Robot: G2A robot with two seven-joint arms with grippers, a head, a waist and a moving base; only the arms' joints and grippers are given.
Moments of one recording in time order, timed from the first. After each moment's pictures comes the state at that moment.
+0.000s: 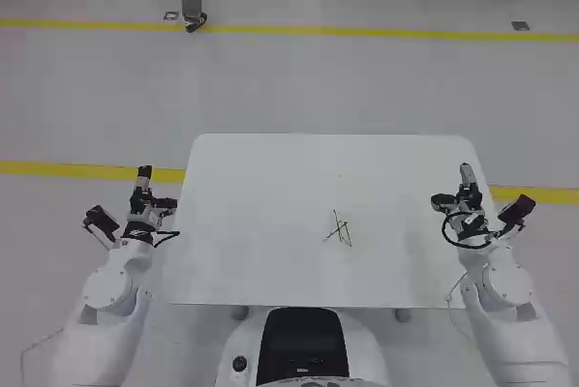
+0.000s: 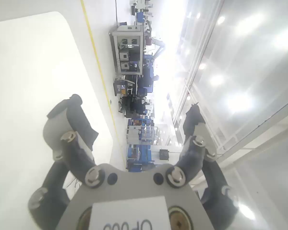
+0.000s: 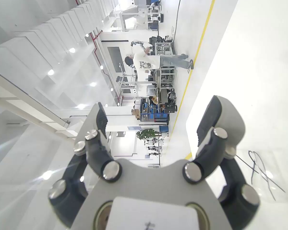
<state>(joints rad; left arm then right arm) 1.73 -1.15 -1.60 -1.80 -0.42 0.00 0.00 -1.73 -1.15 1.60 -1.80 0.42 0.00 0.00</state>
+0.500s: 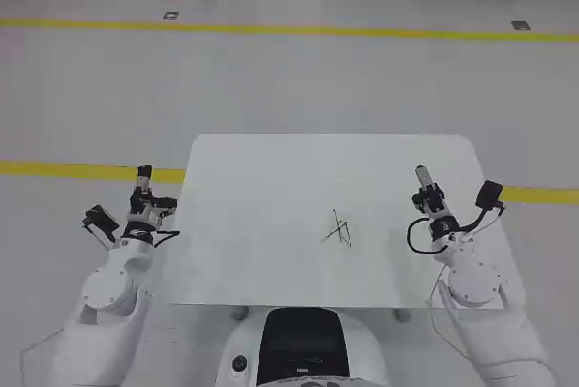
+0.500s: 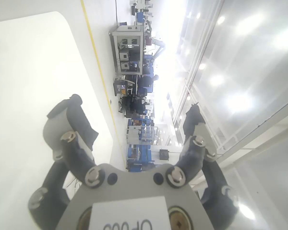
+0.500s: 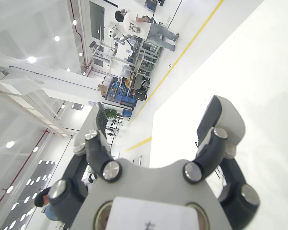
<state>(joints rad) 1.73 -1.15 -1.60 -1.80 -0.42 0.00 0.00 -1.69 -1.15 1.47 -1.80 -0.01 0.00 -0.01</state>
